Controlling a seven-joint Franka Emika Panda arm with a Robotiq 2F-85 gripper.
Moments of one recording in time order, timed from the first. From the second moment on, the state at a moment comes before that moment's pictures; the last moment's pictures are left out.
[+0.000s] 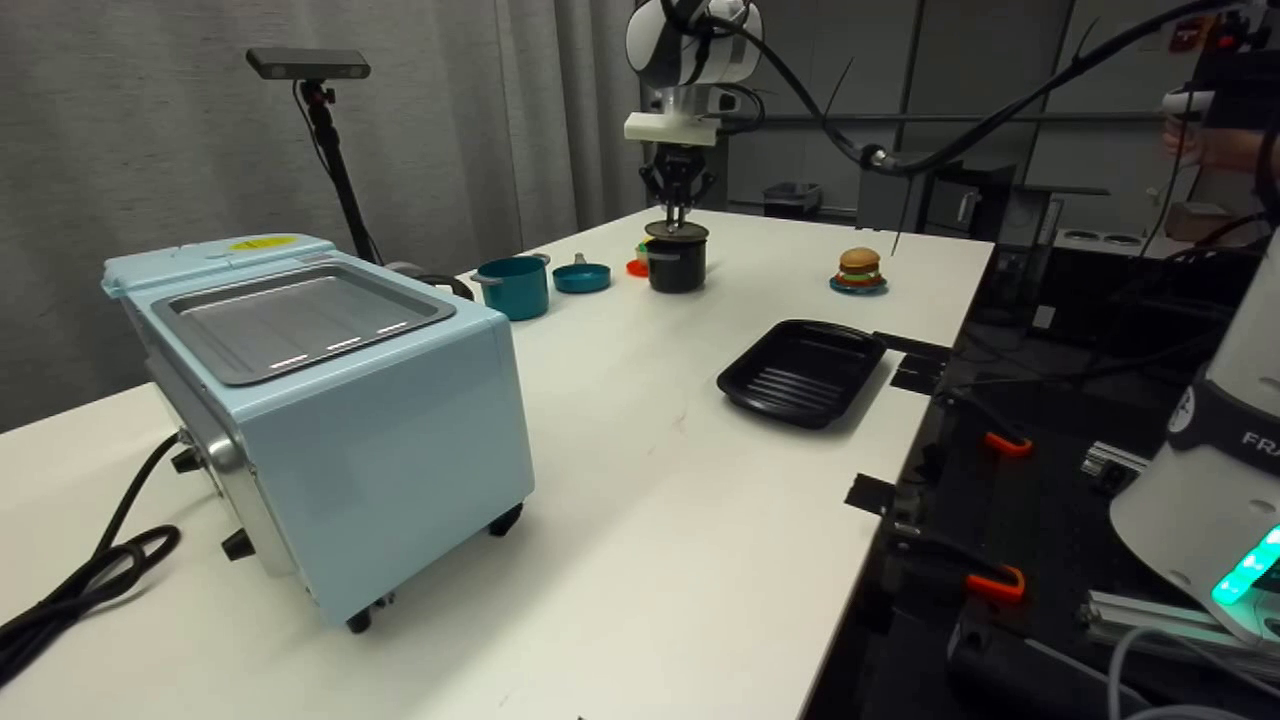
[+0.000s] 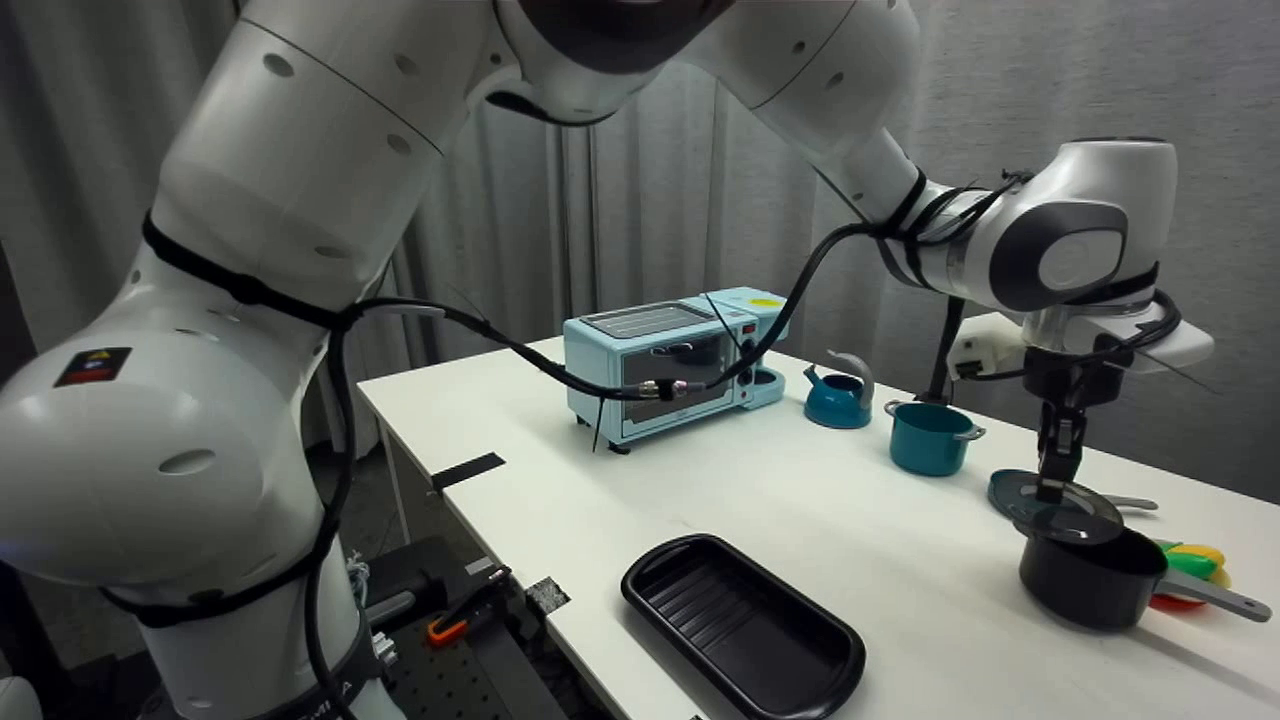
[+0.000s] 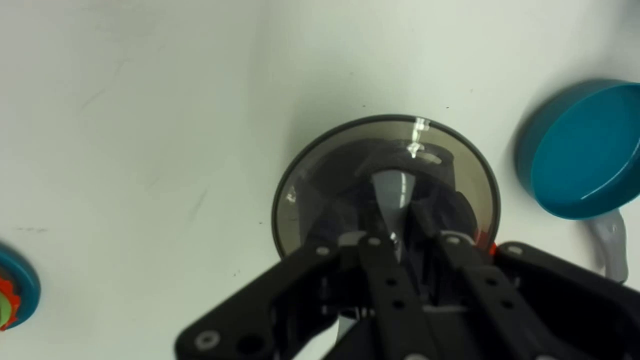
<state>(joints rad) -0.19 0.62 -0.23 -1.59 0.15 2.34 0.81</state>
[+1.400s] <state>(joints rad) -0.22 0.84 -0.26 -1.32 0.15 2.34 0.90</state>
